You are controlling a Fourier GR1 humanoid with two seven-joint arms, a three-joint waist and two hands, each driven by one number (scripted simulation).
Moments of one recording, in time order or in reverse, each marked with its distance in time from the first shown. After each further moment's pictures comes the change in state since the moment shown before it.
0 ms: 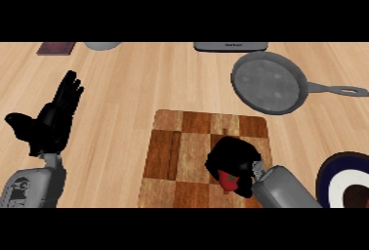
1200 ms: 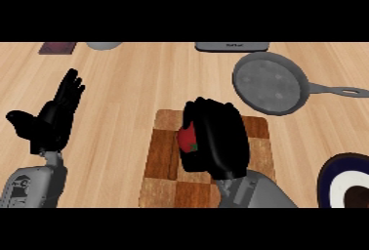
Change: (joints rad) left arm -0.014 -0.001 0.001 0.003 -0.003 -0.006 0.005; right arm -0.151 0.201 0.032 -0.322 -0.082 -0.510 1.069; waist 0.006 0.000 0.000
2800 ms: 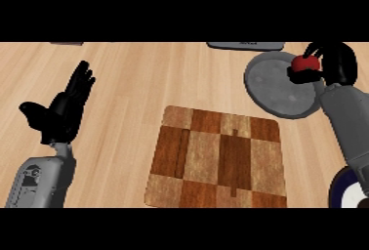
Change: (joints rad) left arm -0.066 -0.019 -0.023 0.035 -0.013 -0.010 -0.010; right arm -0.387 -0.390 -0.816 1.210 -0.290 -0.538 -0.868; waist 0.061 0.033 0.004
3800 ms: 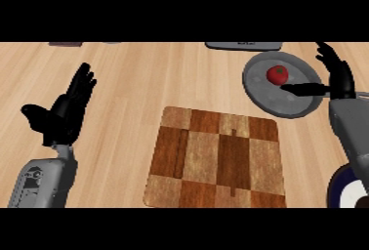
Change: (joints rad) left arm 0.013 -0.010 -0.002 -0.004 0.001 0.002 -0.002; right arm -0.020 -0.019 -0.276 0.253 -0.297 0.219 -0.381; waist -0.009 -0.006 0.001
